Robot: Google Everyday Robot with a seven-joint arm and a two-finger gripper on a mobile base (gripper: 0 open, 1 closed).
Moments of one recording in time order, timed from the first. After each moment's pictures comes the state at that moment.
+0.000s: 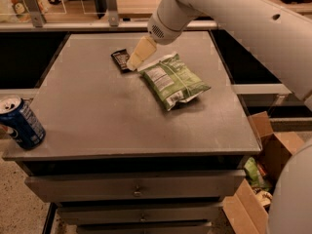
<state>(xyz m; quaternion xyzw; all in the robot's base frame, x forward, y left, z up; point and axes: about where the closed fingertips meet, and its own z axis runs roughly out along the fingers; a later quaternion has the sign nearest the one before) 0.700 0.009 0.902 -0.45 0.84 0.08 0.30</state>
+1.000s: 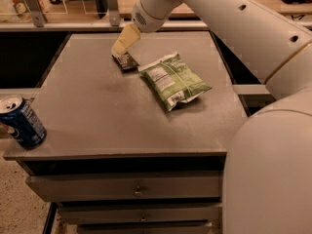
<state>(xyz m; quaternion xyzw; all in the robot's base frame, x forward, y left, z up) 0.735 0.047 0.918 -0.43 0.84 0.09 0.31</state>
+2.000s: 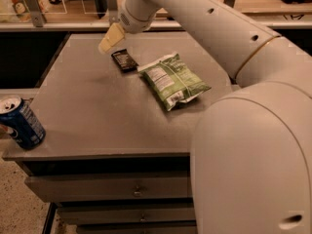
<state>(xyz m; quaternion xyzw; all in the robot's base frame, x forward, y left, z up) 0.766 0.083 0.903 -0.38 0.87 0.10 0.31</state>
